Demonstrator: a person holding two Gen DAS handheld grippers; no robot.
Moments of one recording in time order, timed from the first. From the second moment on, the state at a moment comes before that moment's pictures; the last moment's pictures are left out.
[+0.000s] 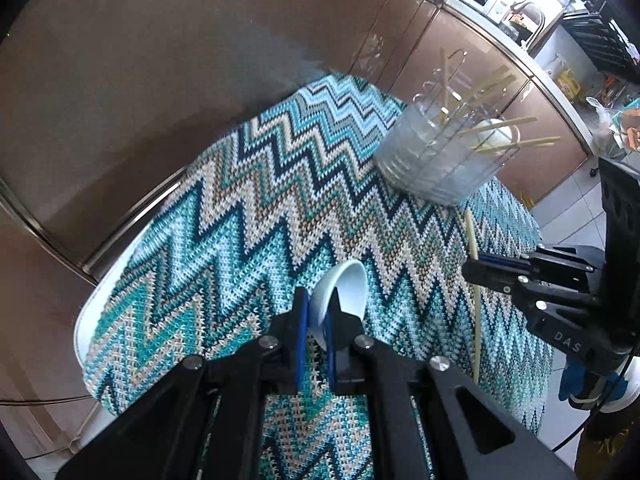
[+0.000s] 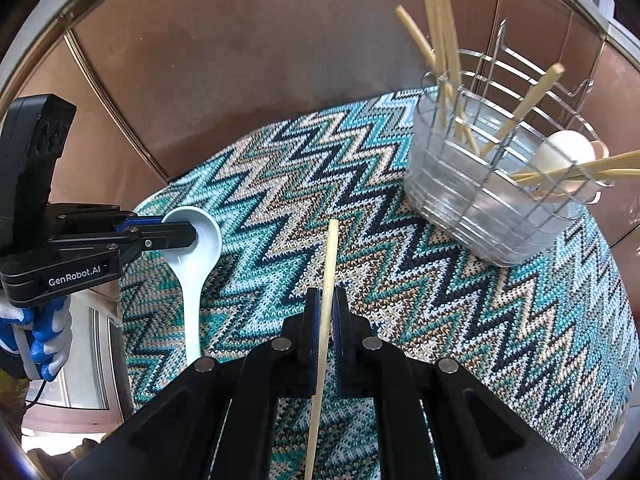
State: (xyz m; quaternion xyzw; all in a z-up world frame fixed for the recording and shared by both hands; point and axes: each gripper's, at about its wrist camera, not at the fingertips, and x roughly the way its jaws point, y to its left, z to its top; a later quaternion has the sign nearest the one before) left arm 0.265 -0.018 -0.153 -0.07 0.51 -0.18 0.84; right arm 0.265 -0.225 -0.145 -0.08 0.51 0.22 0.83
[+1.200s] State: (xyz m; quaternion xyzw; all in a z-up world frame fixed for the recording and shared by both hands) left arm 0.195 -0.007 -0.060 -0.06 0.40 -0.16 0.90; right arm 0.165 -0.253 -0.040 -0.06 0.40 0.19 0.89
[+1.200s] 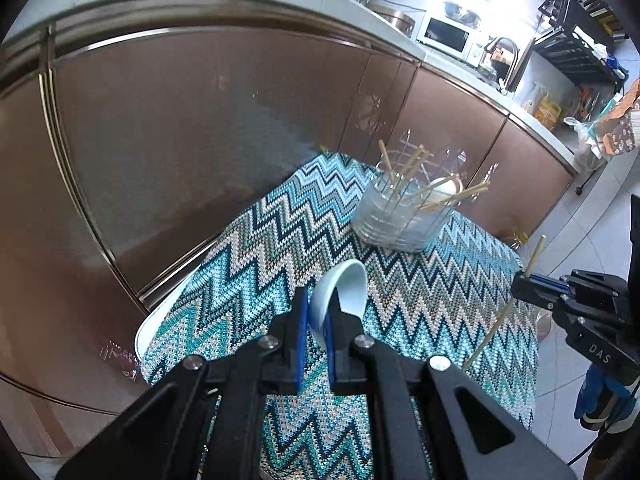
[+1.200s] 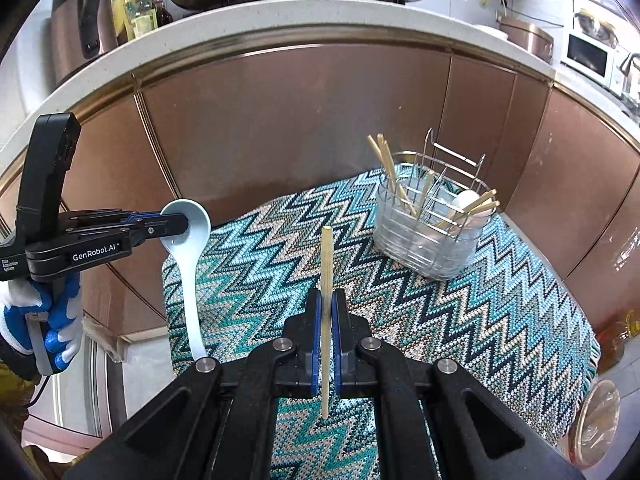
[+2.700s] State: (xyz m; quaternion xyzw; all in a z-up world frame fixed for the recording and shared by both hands) left arm 0.361 -0.175 -0.002 0.00 0.18 -0.06 0.98; right arm 0.316 -0.330 -0.017 0.02 0.18 0.12 0.98
